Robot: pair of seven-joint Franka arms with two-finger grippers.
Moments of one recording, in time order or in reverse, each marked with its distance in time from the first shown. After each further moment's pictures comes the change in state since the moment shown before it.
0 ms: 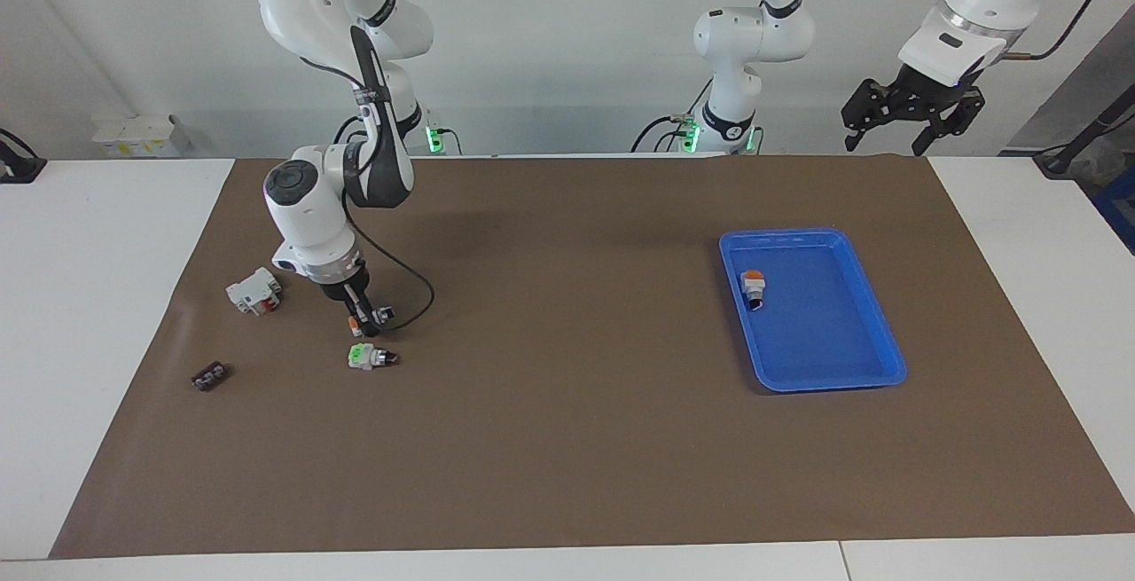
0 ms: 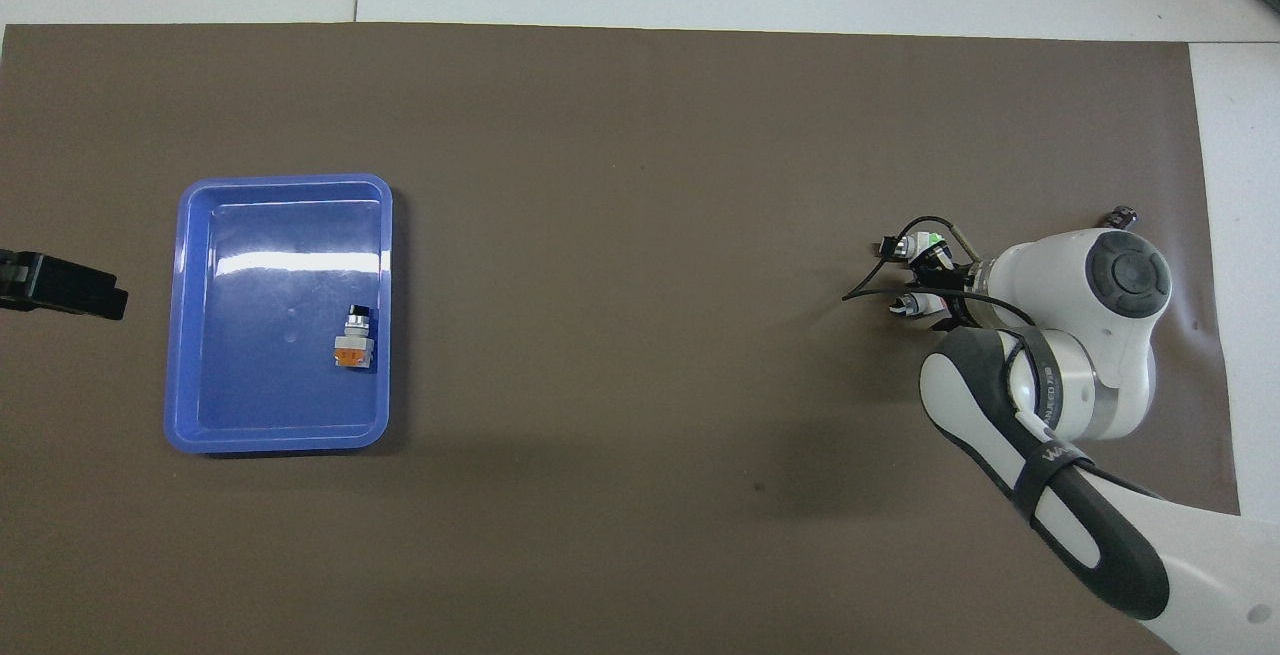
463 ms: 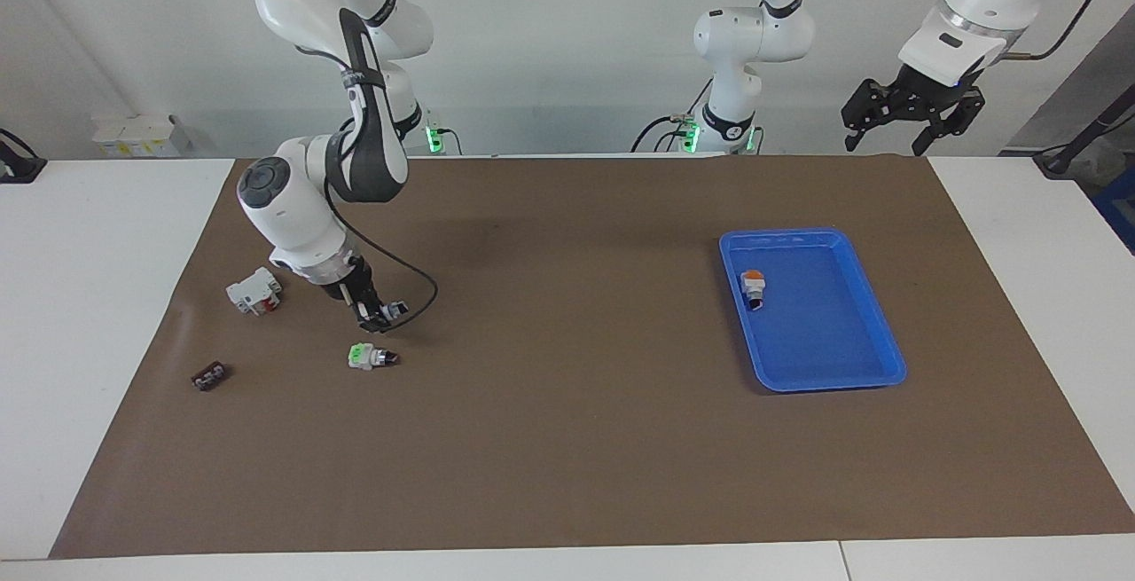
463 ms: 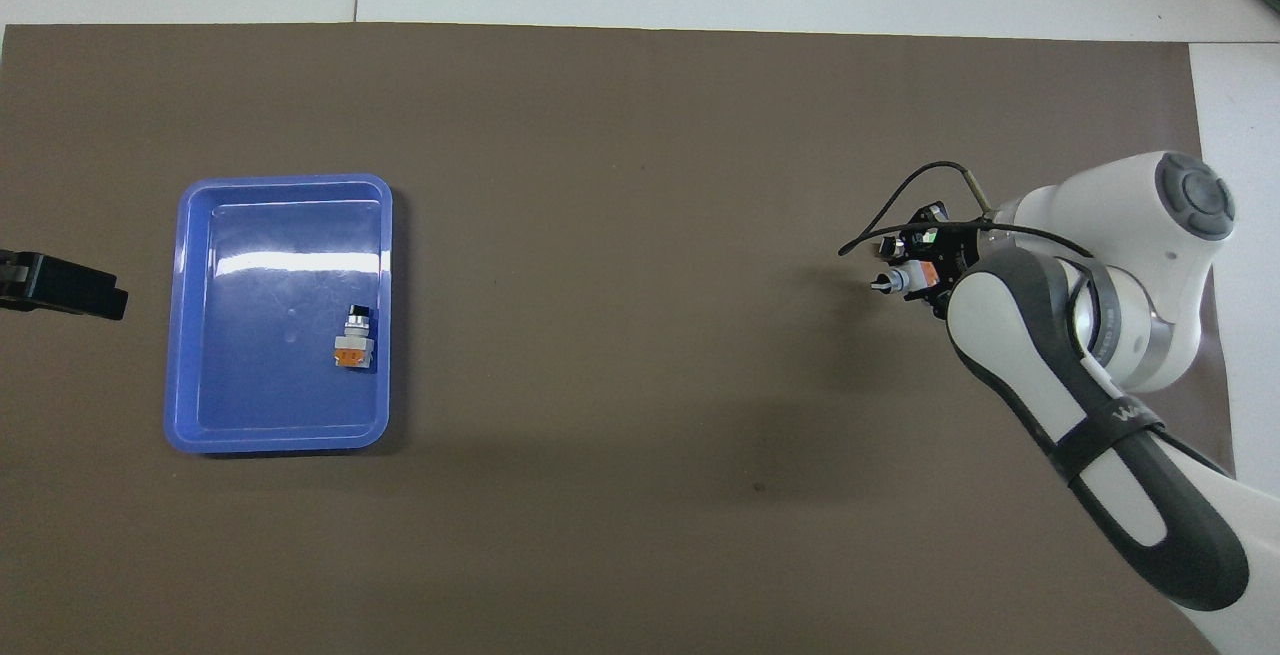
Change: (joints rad) left arm 0.000 0.000 0.000 0.000 0.000 0.000 0.000; right arm 0.018 -0.003 0.014 0.261 0.237 -0.351 0.033
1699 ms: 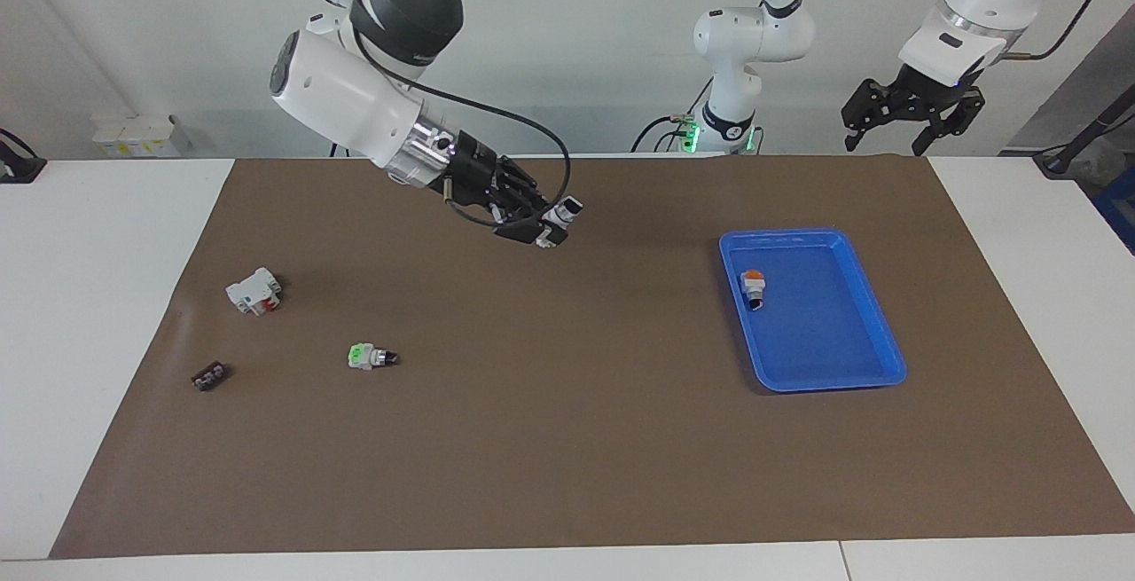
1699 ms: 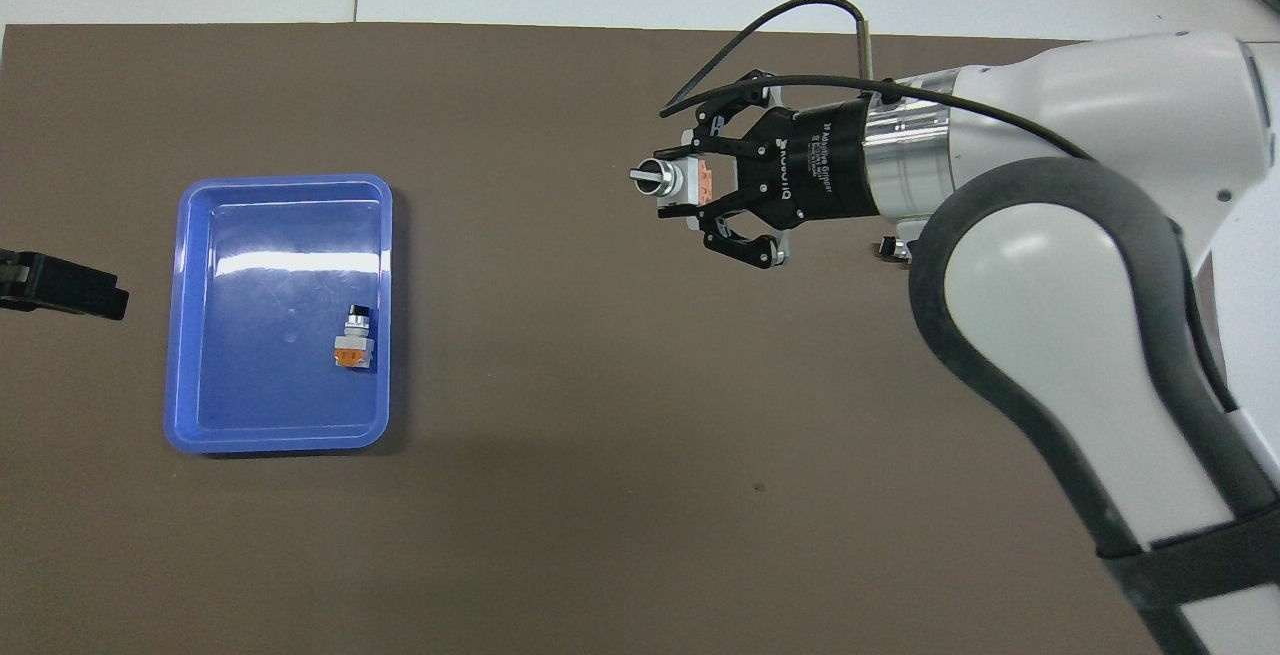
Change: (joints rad) left arm -0.001 0.000 -0.004 0.000 0.000 0.000 0.000; right arm 0.144 -0.021 0.149 0.348 0.551 -0.040 0.320
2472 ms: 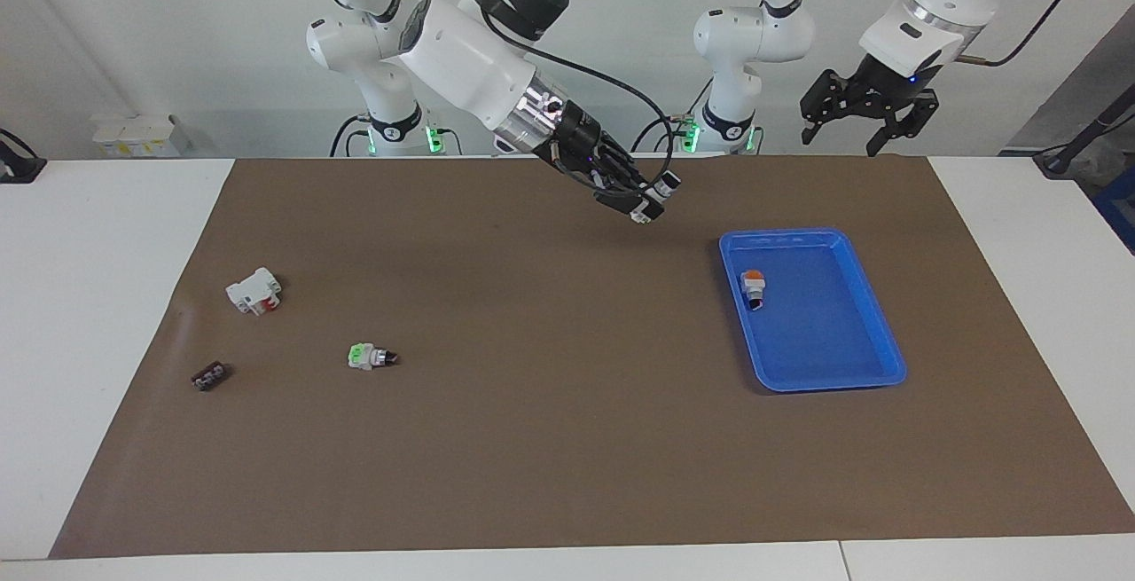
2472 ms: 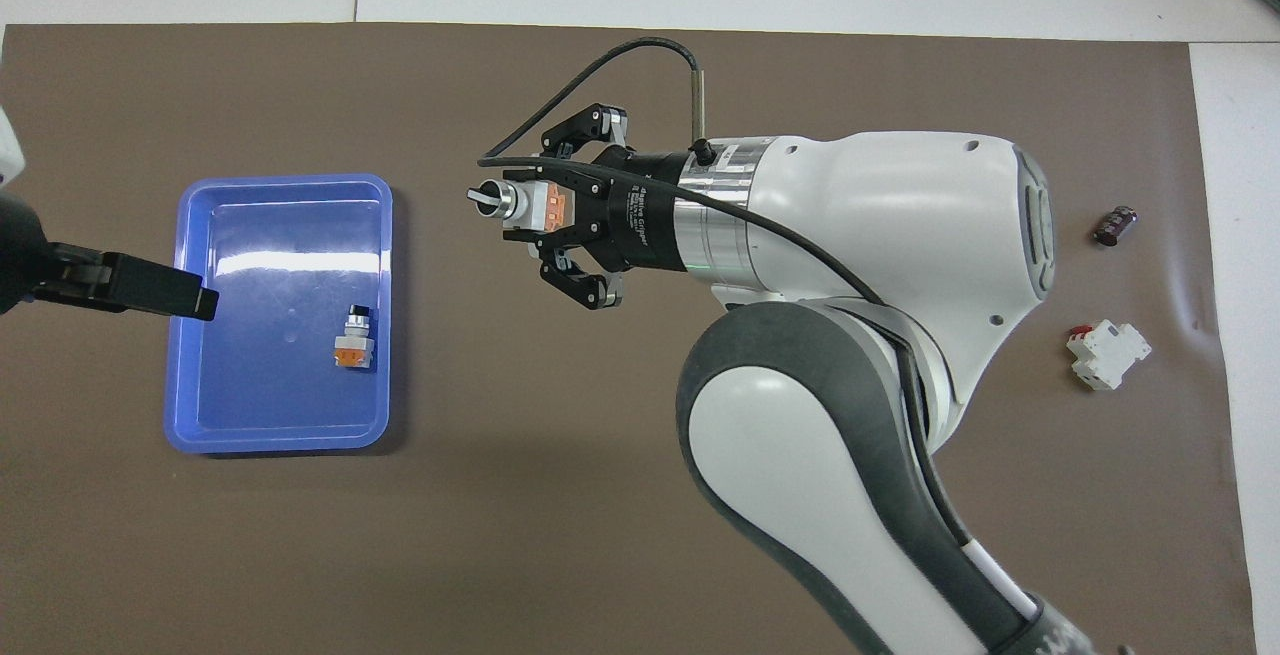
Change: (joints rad) left arm -0.014 -0.006 -0.043 -0.002 -0.194 0.027 -0.080; right arm 0.192 0.021 0.001 0.000 0.001 0.253 0.148
